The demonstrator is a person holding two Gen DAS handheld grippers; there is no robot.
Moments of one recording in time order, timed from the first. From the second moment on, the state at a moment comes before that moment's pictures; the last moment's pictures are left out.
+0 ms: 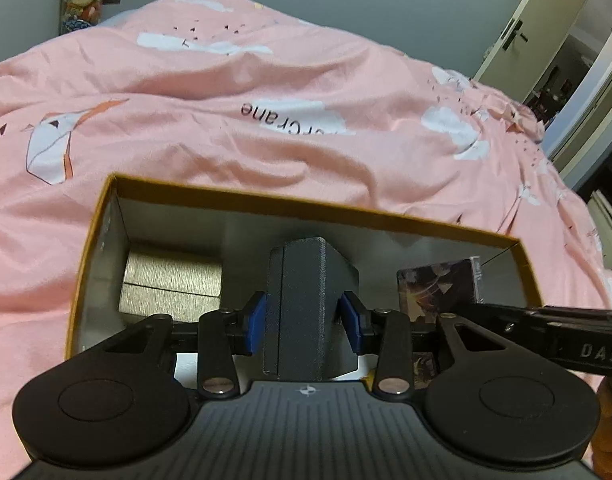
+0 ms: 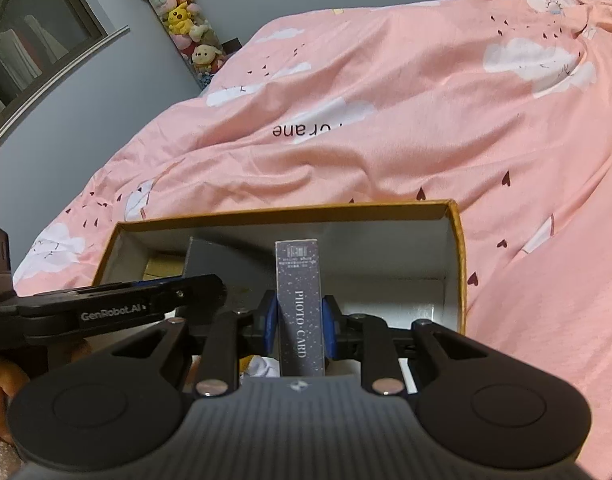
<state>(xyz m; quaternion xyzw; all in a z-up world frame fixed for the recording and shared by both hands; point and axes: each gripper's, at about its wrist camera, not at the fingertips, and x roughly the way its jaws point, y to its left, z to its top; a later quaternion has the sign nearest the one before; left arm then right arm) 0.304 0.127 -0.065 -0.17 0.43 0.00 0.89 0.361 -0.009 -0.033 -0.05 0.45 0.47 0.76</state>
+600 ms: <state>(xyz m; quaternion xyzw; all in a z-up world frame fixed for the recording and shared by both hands) 0.295 0.119 -0.057 -0.08 0.45 0.02 0.89 0.361 -0.003 -0.047 -0.06 0.46 0.46 0.76</state>
